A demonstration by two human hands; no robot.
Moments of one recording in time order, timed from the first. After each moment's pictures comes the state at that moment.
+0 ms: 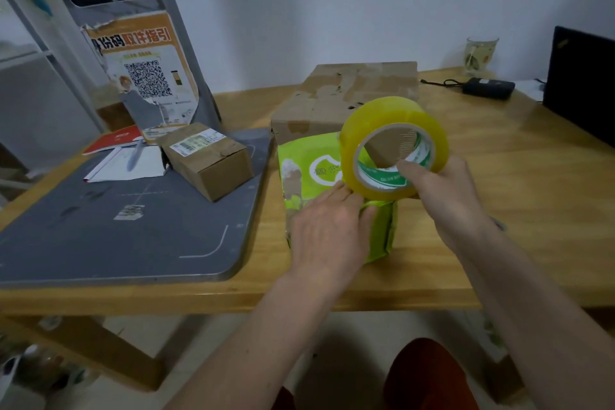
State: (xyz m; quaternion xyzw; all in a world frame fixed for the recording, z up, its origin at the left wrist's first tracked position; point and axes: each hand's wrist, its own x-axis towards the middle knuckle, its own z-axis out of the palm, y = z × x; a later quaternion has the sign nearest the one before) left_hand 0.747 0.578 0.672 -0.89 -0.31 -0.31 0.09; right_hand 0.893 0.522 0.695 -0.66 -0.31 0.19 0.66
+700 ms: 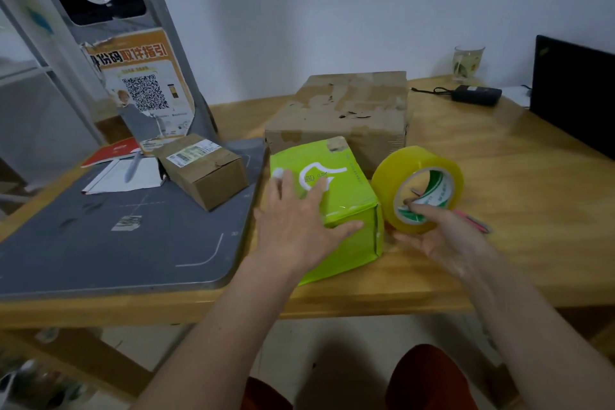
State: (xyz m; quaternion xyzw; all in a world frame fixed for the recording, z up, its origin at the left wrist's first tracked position) left_hand 0.738 0.601 0.696 -0.90 -0.44 -0.06 -0.06; right_hand 0.924 0.501 0.637 -0.48 -0.08 0.47 0.74
